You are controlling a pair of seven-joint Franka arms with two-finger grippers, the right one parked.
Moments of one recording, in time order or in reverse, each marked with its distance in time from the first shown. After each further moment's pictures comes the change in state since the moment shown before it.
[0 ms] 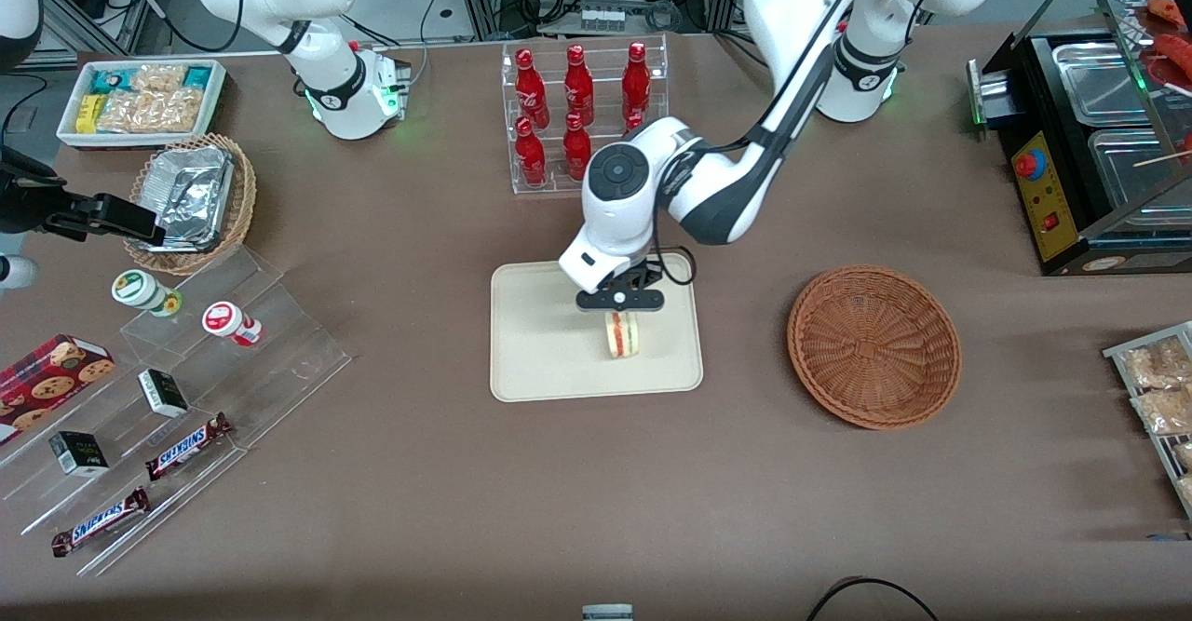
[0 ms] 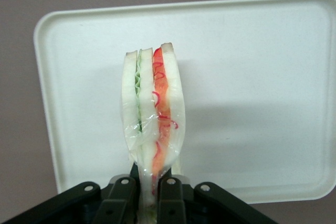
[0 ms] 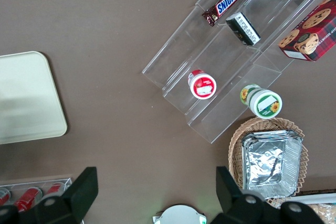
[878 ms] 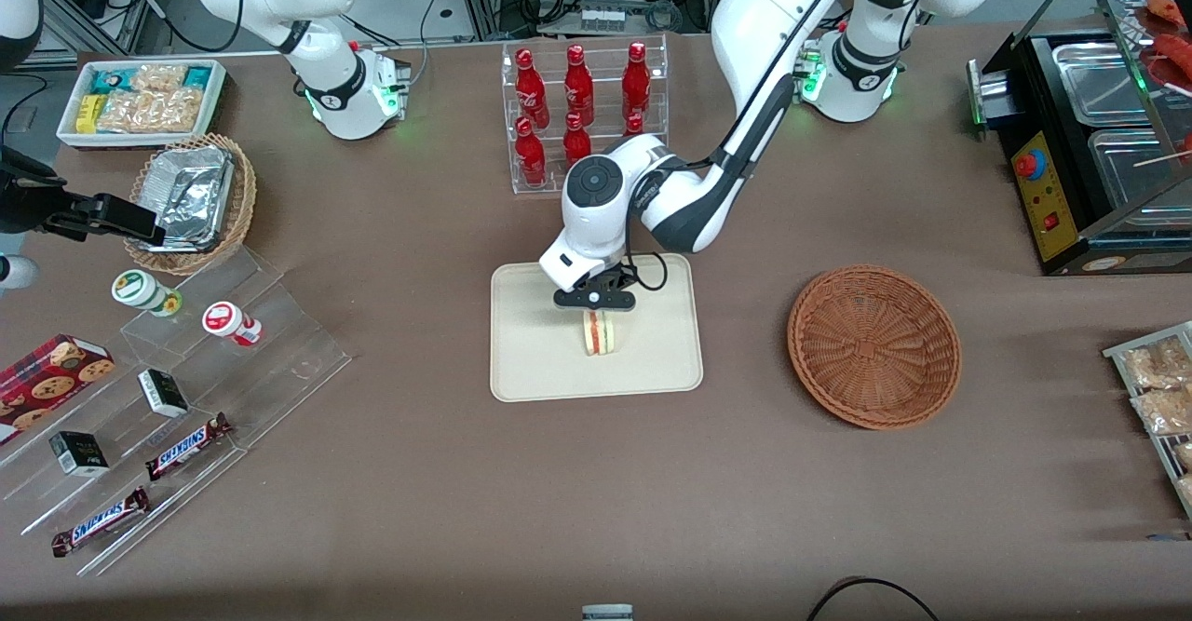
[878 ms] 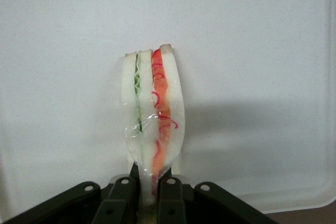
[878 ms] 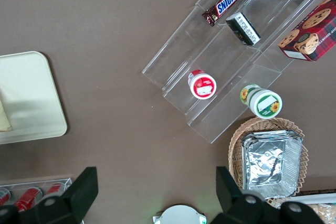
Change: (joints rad) arm -0.041 0.080 0.001 0.011 0.000 0.093 -0.006
